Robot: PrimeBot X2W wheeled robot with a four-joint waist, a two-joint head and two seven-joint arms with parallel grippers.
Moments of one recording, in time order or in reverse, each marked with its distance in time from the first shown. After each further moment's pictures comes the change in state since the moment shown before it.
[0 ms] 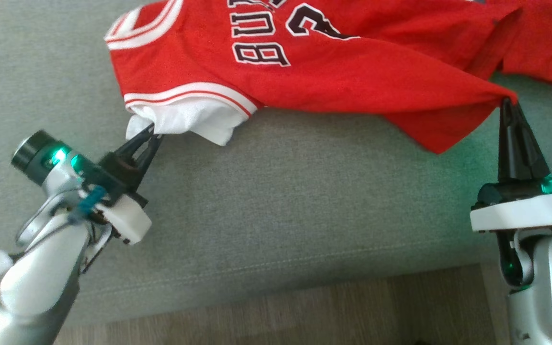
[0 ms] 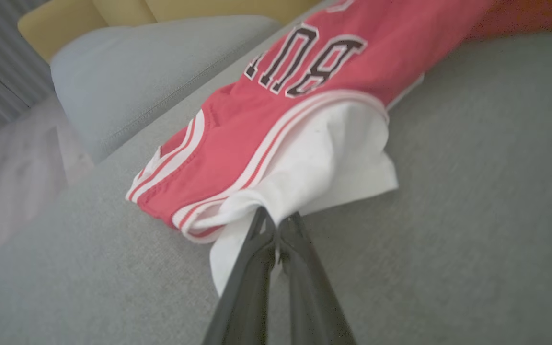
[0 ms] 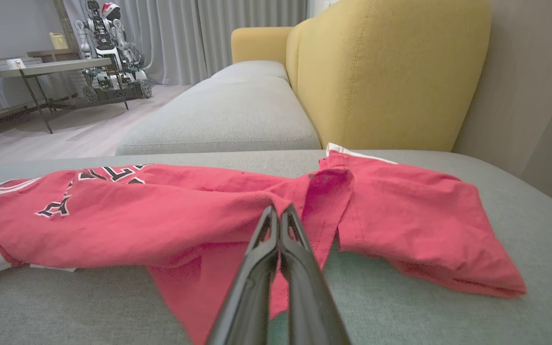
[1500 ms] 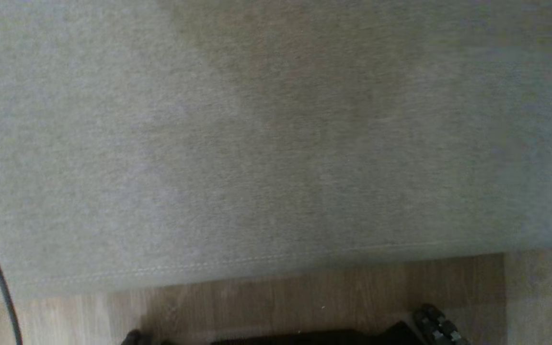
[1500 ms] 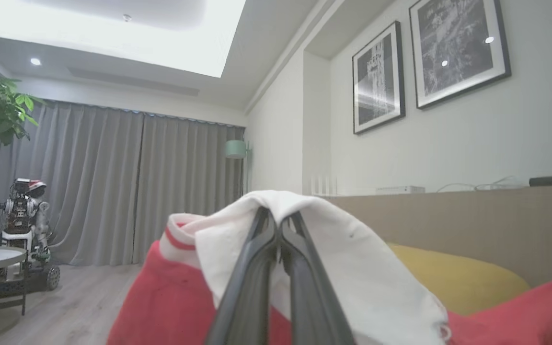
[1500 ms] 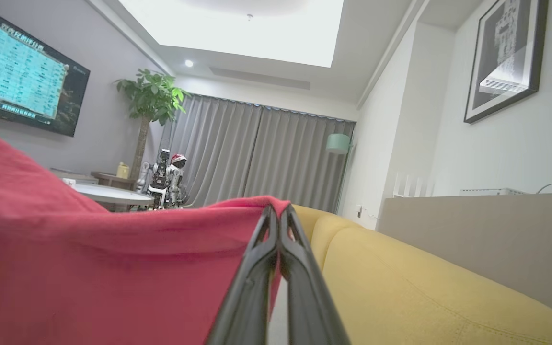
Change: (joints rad) left arm -1.296 -0.055 0.165 0.221 -0.662 0.014 0.065; right arm -1.402 -0.149 0.171 0.533 -0.031 0.000 0.007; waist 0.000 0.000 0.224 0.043
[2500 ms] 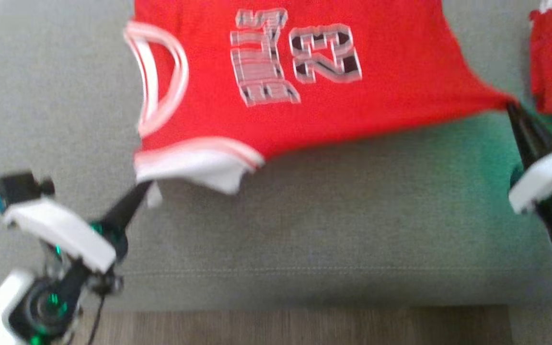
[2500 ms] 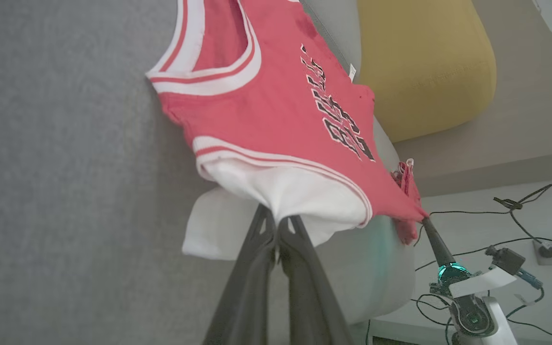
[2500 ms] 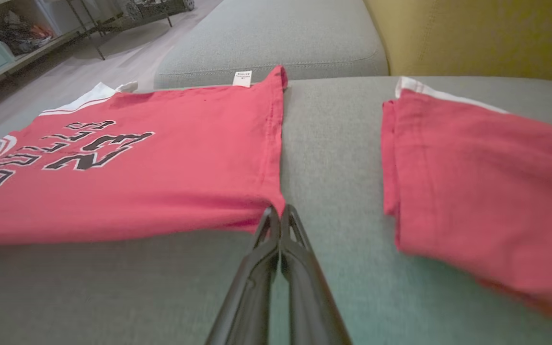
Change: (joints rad) left arm 1.539 0.205 -0.114 -0.626 -0.822 0.204 0.287; right arm 1.206 -0.175 0.018 -0.248 0.403 0.000 0.296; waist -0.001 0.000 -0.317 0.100
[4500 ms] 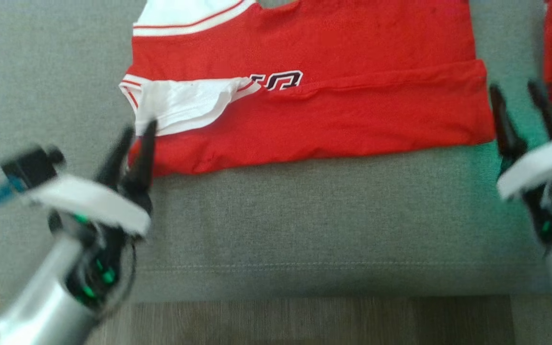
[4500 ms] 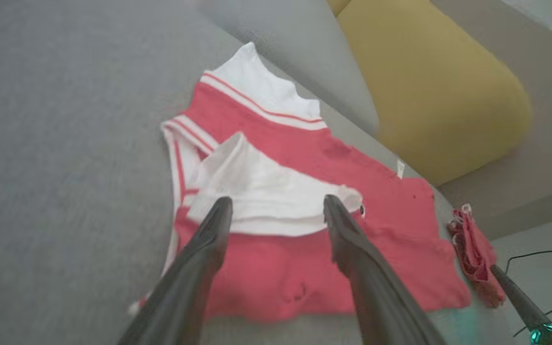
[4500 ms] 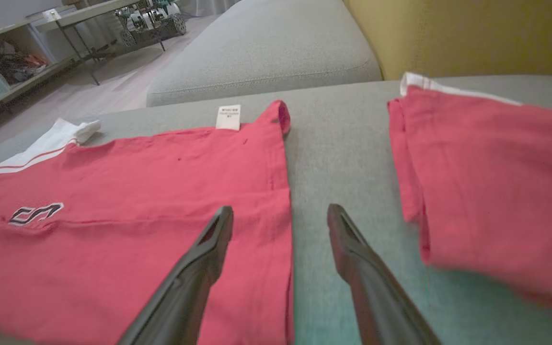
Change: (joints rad) left arm -0.149 -0.148 -0.066 0.198 0.281 -0.028 -0.296; right arm -0.021 0.069 -0.042 0.009 -0.049 0.000 -0.077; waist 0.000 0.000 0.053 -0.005
